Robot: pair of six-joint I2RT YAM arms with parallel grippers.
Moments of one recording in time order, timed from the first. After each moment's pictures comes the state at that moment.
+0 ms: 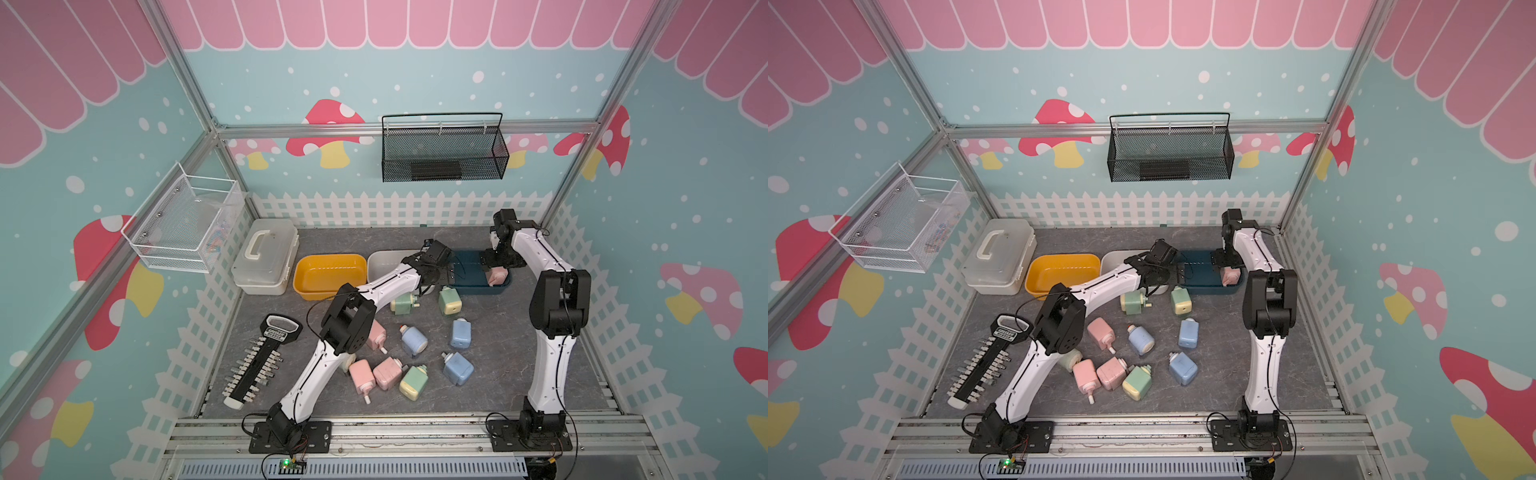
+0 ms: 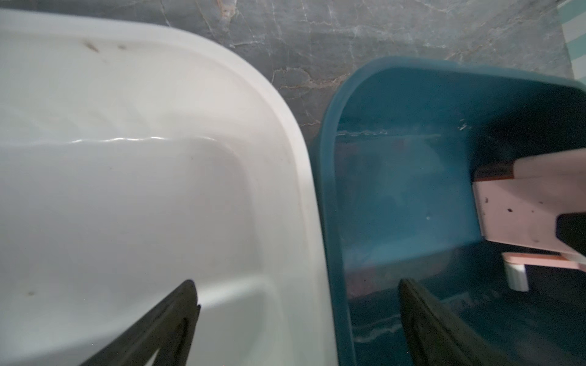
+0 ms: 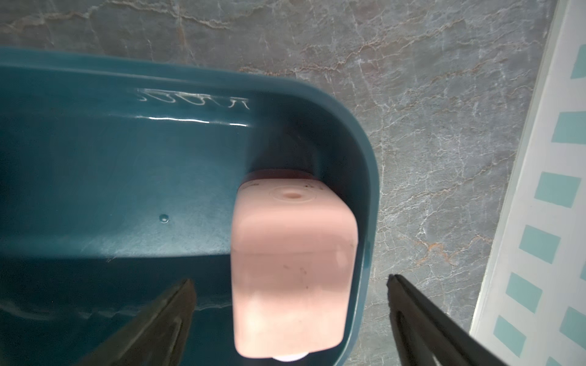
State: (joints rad) left arm -0.73 2.46 2.12 -0.55 -0.10 -0.65; right arm 0.03 2.17 1.91 -1.04 0.16 -0.06
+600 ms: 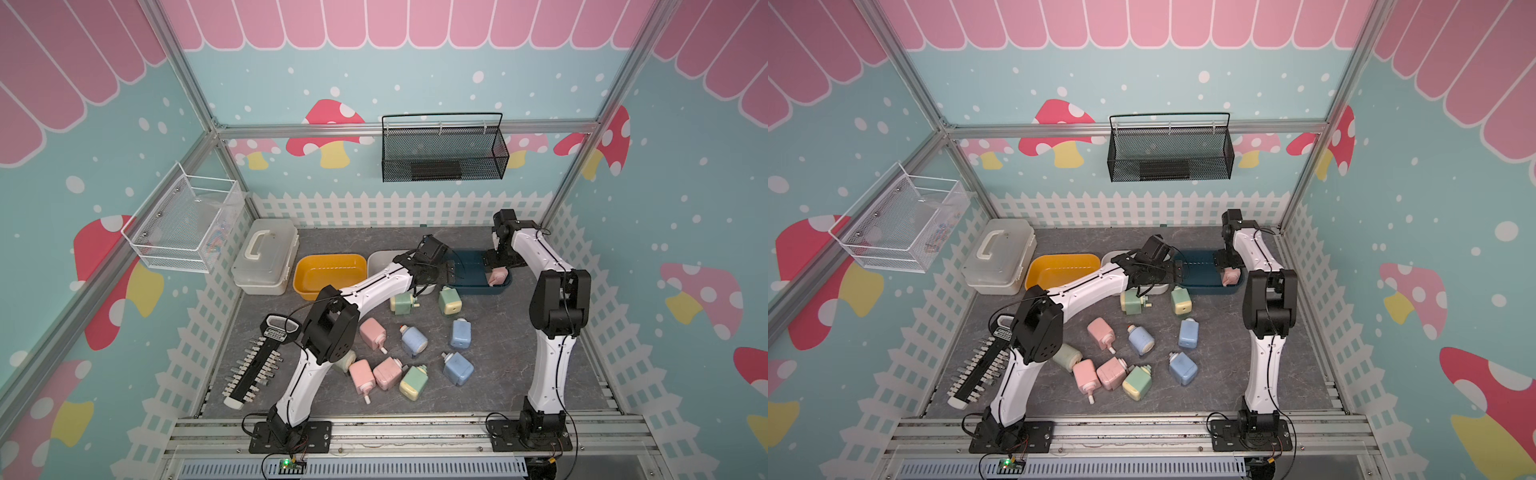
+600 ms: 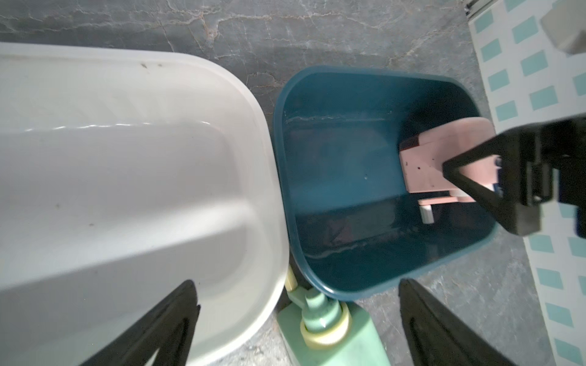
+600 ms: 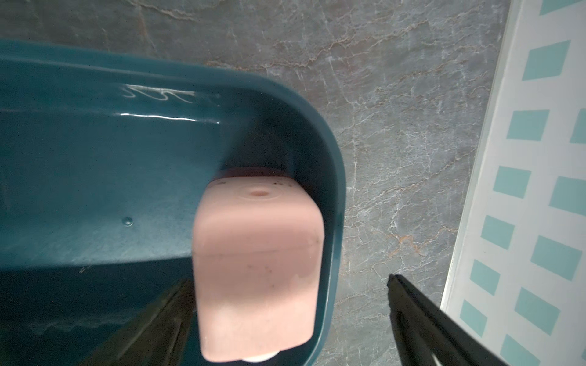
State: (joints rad) left arm -0.75 2.20 1.89 -0.51 -0.05 -0.64; right arm 0.03 2.17 1.91 -1.04 0.23 -0.08
